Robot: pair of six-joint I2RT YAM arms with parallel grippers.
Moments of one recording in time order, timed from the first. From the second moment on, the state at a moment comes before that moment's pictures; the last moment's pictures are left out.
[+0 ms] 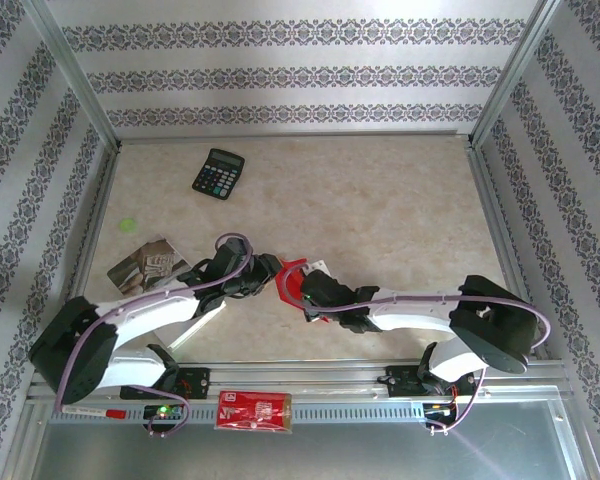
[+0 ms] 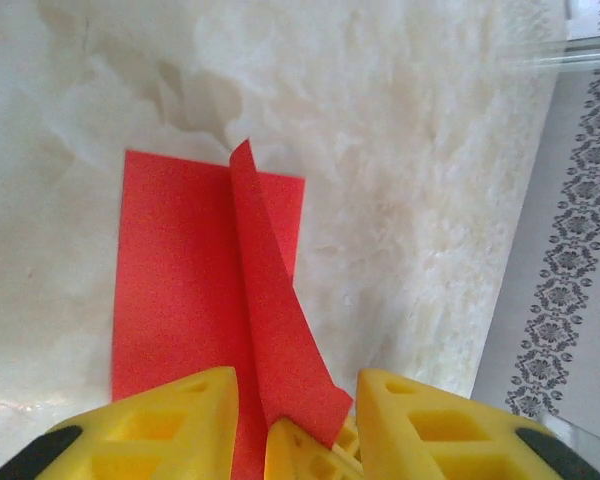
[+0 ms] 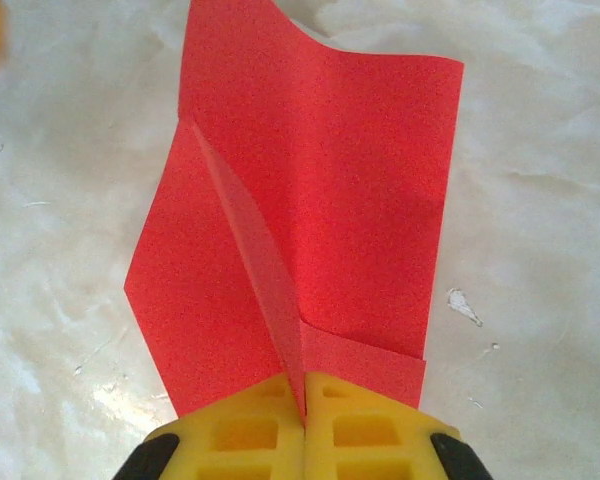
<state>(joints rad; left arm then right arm) -0.67 1.25 0.55 0.03 0.11 -1.33 1.03 1.46 0.59 -0.03 0.22 0.55</state>
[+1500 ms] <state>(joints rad) -0.67 1.61 0.68 0.07 0.26 -1.12 0.82 1.50 0.37 0.43 -0.17 0.90</state>
